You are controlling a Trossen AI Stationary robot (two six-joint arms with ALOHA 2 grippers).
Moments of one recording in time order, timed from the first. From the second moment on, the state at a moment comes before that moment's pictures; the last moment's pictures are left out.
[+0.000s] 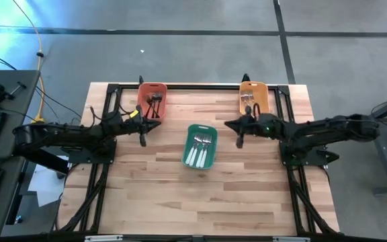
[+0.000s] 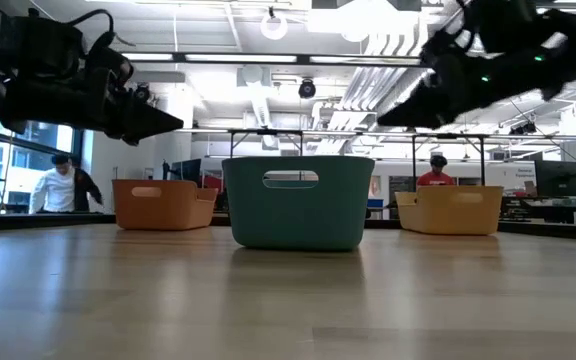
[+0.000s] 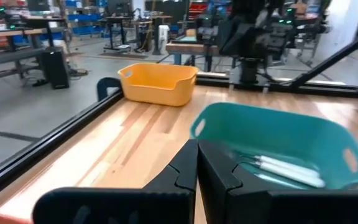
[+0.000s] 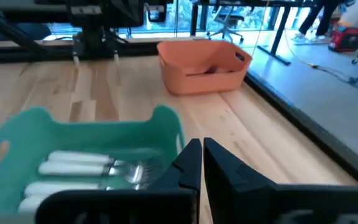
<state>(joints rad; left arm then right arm) 0.42 0.94 0.02 0.86 0.19 0.01 -0.18 1.08 0.35 0.50 0.11 -0.05</state>
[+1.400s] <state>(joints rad) 0.39 0.00 0.03 -0.03 0.00 0.00 -0.04 0.02 0.01 0.06 0.38 -0.11</state>
